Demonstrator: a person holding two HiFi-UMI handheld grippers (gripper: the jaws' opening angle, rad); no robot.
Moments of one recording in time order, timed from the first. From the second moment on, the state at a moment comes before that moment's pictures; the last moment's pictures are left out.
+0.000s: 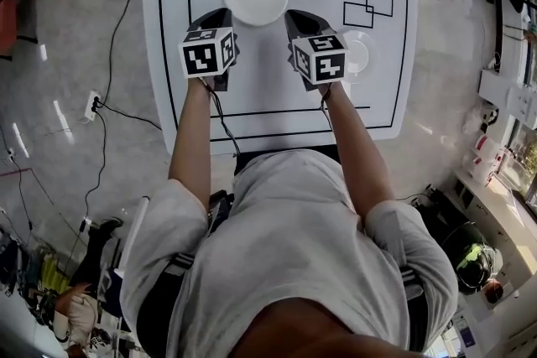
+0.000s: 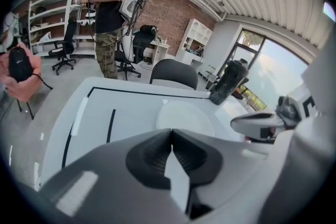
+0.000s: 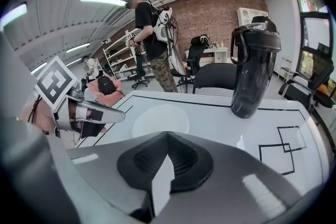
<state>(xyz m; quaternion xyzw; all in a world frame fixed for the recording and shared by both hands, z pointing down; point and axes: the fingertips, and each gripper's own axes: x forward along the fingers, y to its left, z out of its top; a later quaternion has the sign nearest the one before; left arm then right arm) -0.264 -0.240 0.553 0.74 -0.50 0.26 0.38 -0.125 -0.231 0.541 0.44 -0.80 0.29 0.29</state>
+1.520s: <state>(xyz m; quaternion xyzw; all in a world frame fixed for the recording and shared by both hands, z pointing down) -0.252 -0.280 0.596 0.73 -0.47 0.29 0.41 -0.120 -0.277 0.600 0.47 -0.75 0.34 0.31</state>
